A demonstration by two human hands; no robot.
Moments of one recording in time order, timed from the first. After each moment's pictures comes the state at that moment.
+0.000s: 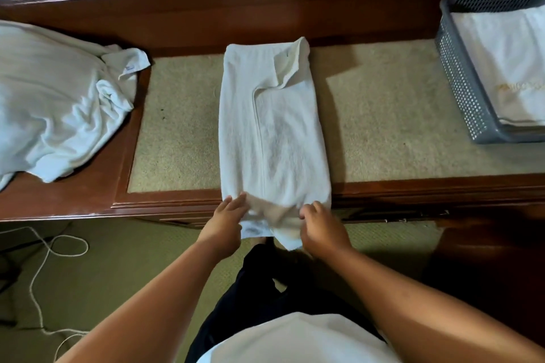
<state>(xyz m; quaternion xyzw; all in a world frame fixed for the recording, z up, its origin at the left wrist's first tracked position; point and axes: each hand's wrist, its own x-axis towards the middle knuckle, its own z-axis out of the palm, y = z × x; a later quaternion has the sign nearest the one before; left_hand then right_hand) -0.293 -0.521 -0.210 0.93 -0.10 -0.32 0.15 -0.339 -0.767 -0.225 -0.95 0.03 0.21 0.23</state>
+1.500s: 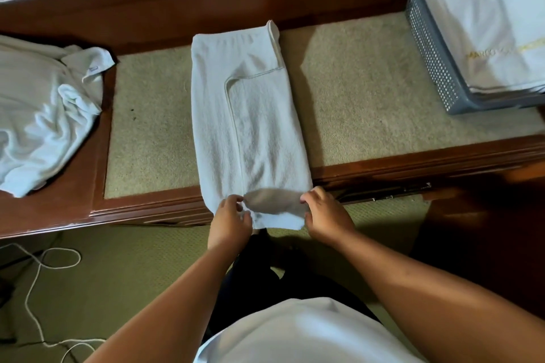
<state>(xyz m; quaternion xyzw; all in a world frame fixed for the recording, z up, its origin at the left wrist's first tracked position) -0.318 -0.583 -0.212 0.93 0.08 -0.22 0.30 -0.356 -0.814 -0.238 -0.94 0.04 0.19 0.27</state>
